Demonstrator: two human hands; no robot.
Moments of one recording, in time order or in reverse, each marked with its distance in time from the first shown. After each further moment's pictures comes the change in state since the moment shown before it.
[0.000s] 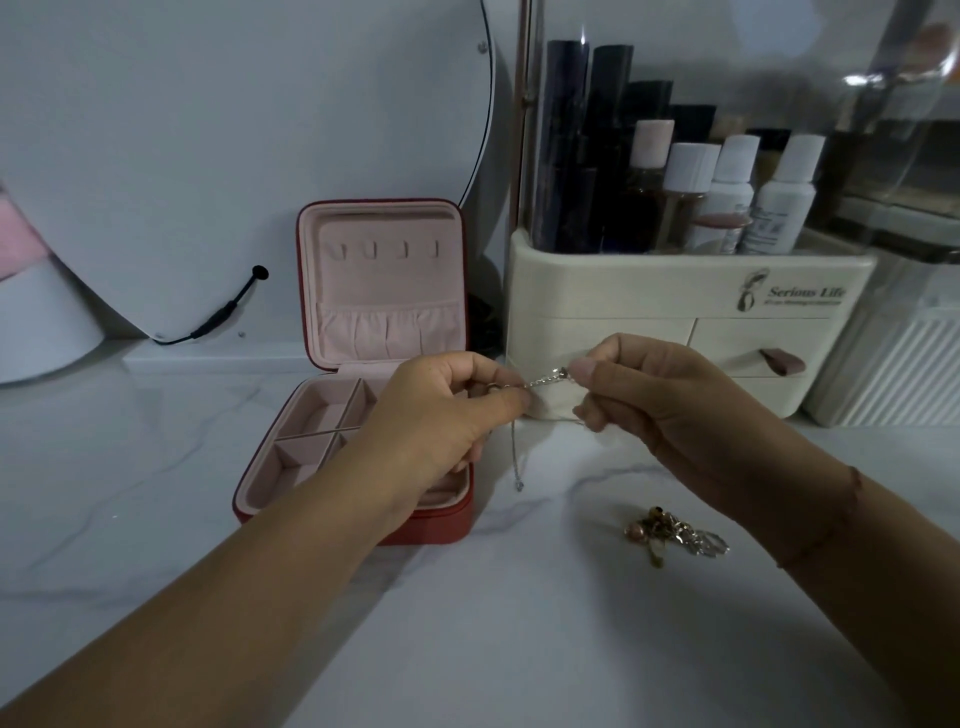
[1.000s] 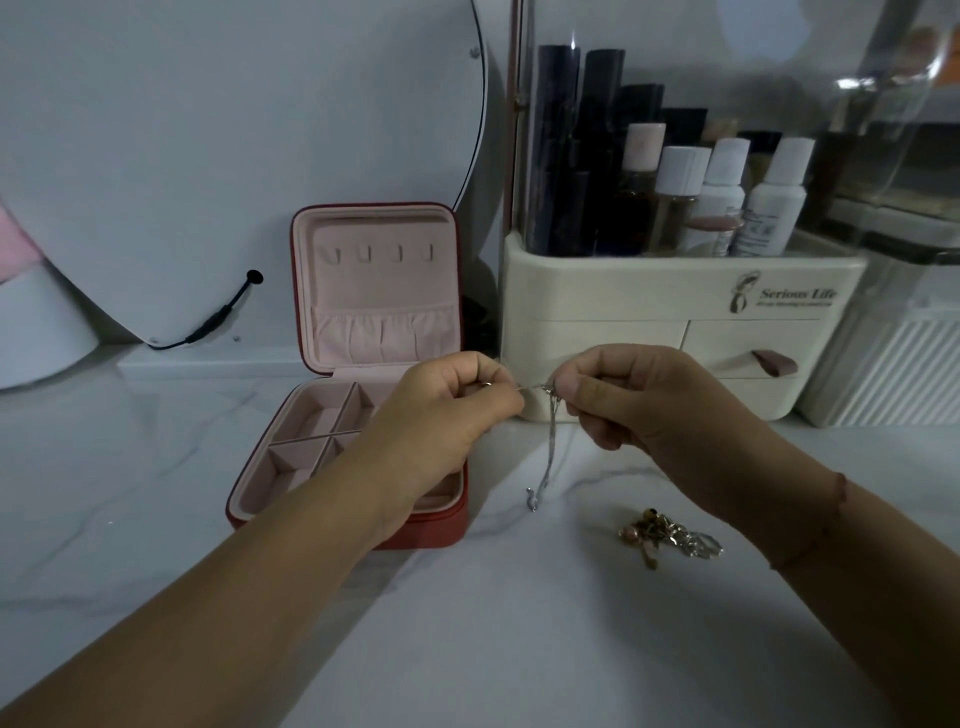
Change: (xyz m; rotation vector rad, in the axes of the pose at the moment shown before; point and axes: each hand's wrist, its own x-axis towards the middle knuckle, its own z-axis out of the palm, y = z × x) left_hand -0.002 0.001 0.000 -0.010 -0.075 0.034; right_hand -0.003 -0.003 0.003 -0.167 -0.016 -0.022
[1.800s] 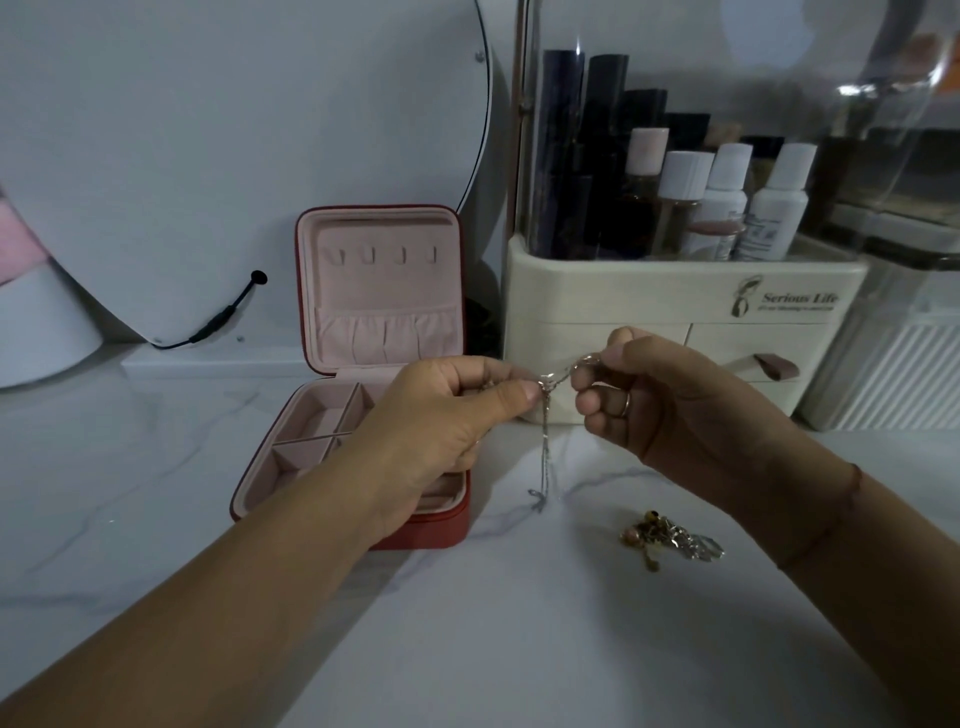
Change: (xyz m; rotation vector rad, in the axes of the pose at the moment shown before) left_hand -0.001 0.003 -0.002 -0.139 -0.058 -0.012; right_hand 0.003 -0.003 -0.006 0.614 -0.039 0.102
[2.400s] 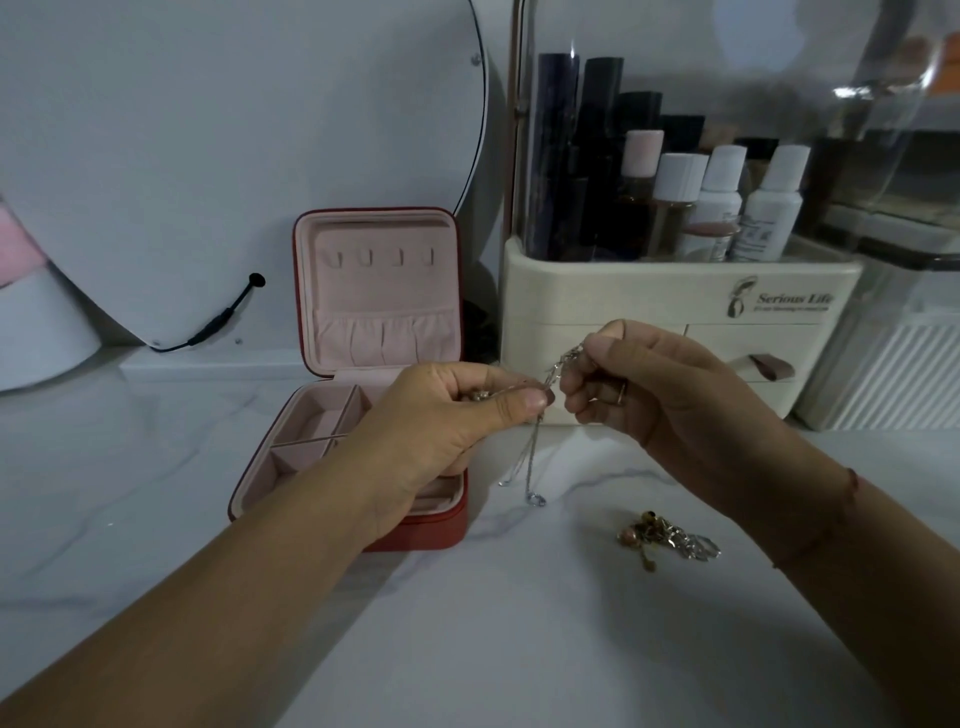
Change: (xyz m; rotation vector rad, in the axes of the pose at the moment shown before) left_hand -0.002 0.003 -0.001 0.039 -0.032 -0.019; right_hand 0.001 0.003 -0.003 -0.240 -0.051 -0.157
